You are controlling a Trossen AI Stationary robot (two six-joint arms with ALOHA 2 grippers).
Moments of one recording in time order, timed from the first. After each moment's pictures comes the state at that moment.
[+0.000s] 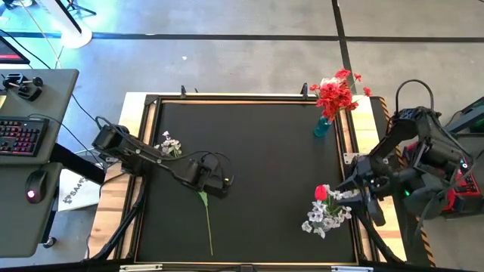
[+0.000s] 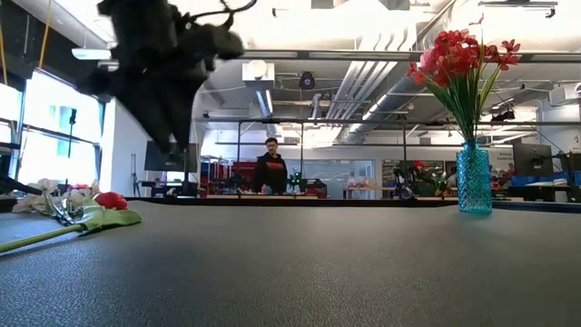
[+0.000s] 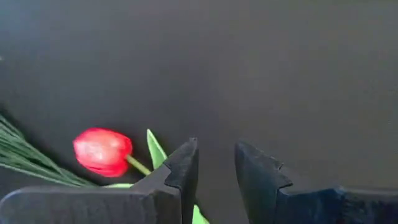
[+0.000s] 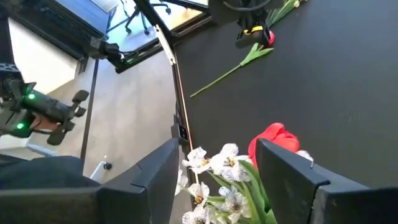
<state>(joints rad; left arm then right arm) -0.33 1.71 1.23 -0.95 -0.31 -1.46 1.08 1.27 1.79 -1.37 0.68 1.21</state>
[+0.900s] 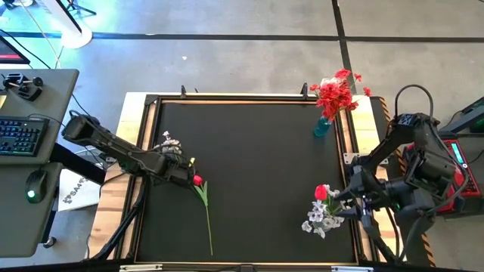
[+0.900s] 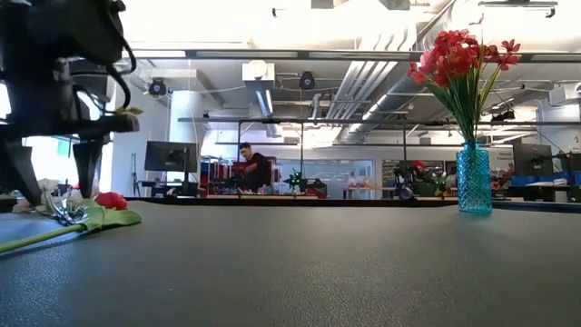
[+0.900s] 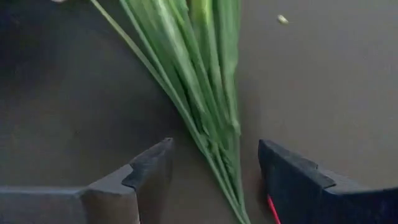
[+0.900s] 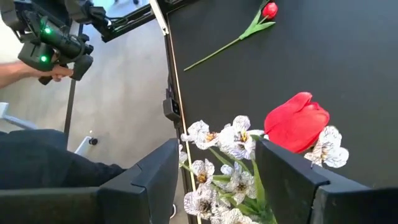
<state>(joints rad) -0.33 1.29 0.61 -0.87 -0.27 -2.21 1.07 1.34 1.78 -1.39 0.60 1.20</state>
